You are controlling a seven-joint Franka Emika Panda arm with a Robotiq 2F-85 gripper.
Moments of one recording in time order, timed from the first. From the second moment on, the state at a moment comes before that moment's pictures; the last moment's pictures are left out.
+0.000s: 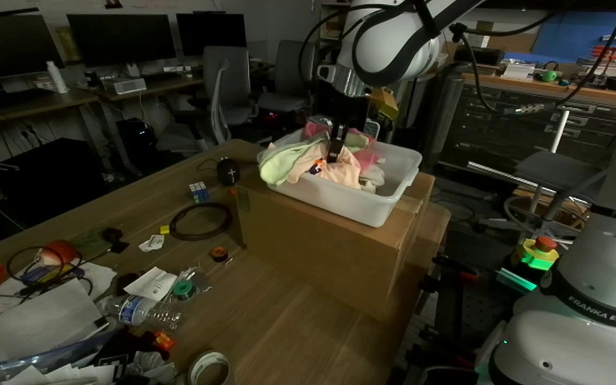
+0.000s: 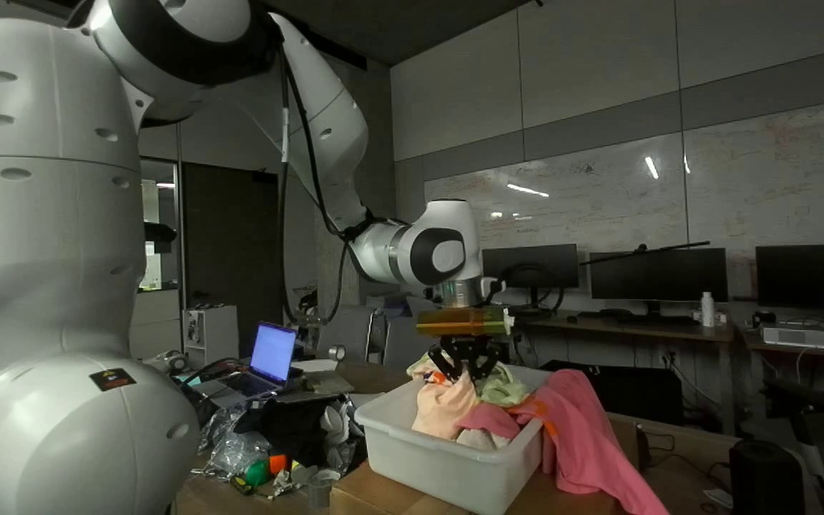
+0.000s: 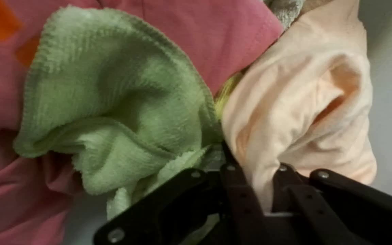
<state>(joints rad) -0.03 -0.04 -0.13 -2.35 0.04 2.50 -0.56</state>
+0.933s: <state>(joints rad) -0.04 -0.21 -0.13 -2.38 -0.01 2.70 -0.51</state>
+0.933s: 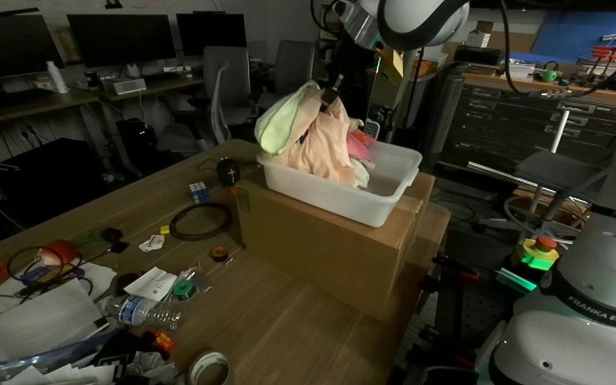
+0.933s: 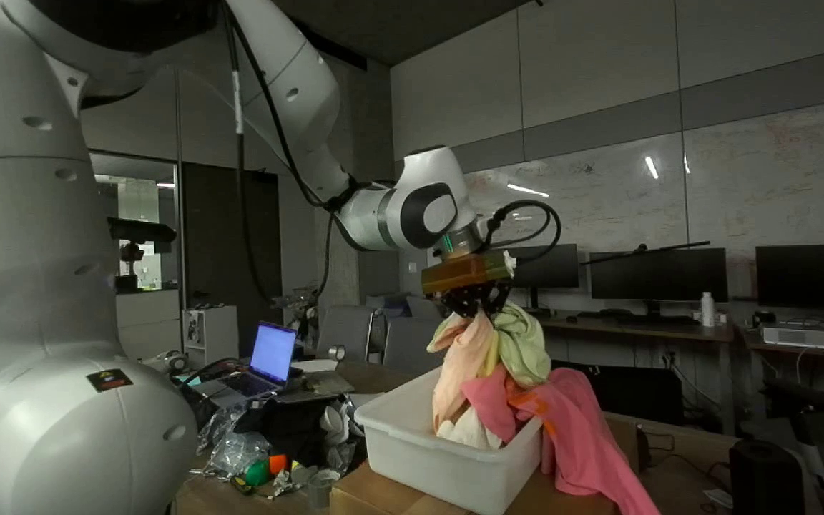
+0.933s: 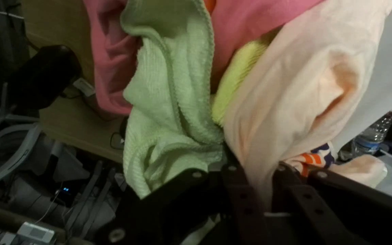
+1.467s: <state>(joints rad) -0.04 -0.42 -0.13 -2.43 -0.06 2.82 -0.40</state>
